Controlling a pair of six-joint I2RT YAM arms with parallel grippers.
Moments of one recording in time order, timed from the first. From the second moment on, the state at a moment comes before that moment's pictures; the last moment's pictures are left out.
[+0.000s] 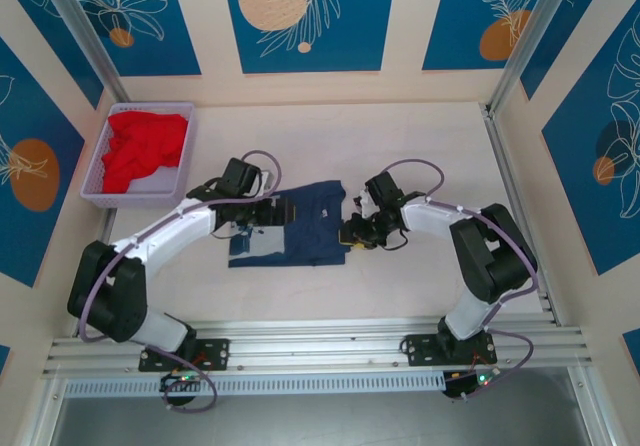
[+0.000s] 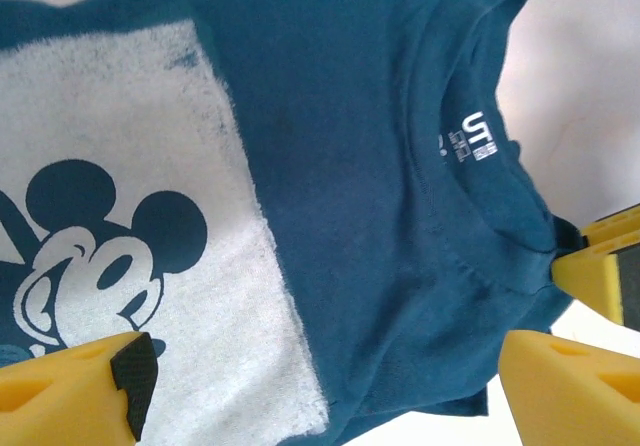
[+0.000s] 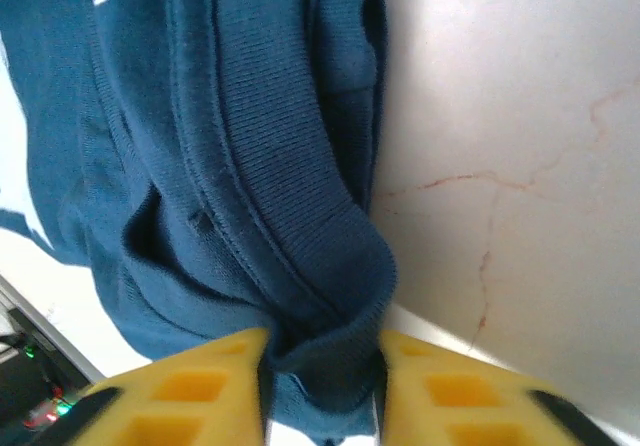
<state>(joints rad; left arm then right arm) -0.47 1.47 0.99 -0.52 0.24 -0.42 0.46 1.67 0.88 -0.41 -0.54 0.56</state>
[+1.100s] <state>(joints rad) -0.46 1.63 1.04 -0.59 0.05 -0.36 0.62 1.40 0.84 -0.50 -0.38 0.62</state>
